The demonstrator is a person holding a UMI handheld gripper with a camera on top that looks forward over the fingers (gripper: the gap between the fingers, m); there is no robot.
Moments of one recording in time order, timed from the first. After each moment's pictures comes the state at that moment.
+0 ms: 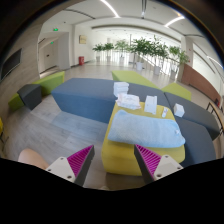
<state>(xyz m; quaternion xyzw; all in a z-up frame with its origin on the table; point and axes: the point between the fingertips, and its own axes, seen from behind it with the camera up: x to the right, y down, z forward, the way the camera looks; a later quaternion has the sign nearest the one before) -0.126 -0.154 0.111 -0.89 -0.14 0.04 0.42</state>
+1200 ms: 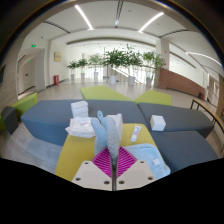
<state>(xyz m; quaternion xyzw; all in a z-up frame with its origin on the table) 0.016 0.051 0.105 -0.86 -0.03 -0.01 0.51</state>
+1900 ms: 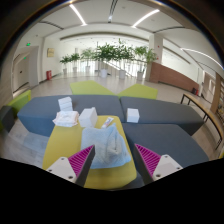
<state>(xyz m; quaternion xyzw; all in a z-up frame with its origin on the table) 0.141 -0.042 0.152 -0.88 0.00 -0.04 0.47</state>
